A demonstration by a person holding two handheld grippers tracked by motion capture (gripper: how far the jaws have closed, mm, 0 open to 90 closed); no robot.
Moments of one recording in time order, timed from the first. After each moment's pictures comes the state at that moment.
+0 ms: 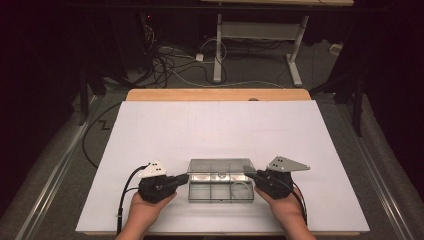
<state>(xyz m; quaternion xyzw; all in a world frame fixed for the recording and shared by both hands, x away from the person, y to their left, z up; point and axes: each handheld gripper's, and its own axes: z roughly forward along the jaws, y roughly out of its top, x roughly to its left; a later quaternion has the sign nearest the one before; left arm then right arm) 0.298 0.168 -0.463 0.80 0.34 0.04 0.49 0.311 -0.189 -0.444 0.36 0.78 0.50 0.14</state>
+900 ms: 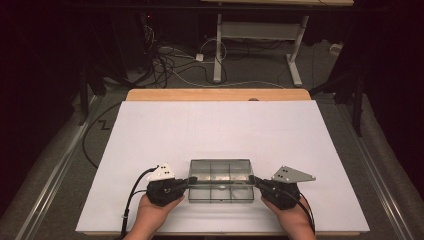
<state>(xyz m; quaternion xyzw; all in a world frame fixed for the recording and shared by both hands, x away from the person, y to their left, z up) 0.294 0.151 -0.464 0.81 0.33 0.04 0.49 0.290 -0.204 -0.452 0.35 0.79 0.47 0.15</state>
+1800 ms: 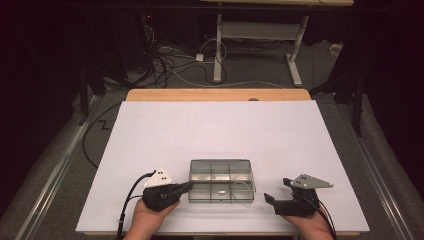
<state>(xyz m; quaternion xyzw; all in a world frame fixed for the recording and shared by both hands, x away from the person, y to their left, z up) 0.283 0.161 -0.471 0.81 0.33 0.05 0.48 0.284 -0.252 -0.478 0.42 0.80 0.40 0.16</state>
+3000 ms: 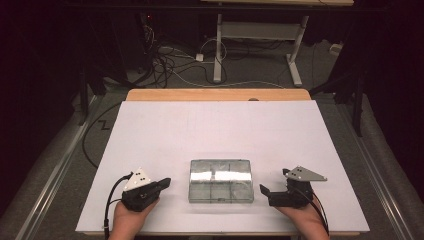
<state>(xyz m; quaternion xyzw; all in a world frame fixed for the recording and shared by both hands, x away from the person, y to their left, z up) 0.280 0.216 -0.481 0.79 0.39 0.13 0.46 0.300 -0.244 -0.475 0.43 0.78 0.42 0.20</state>
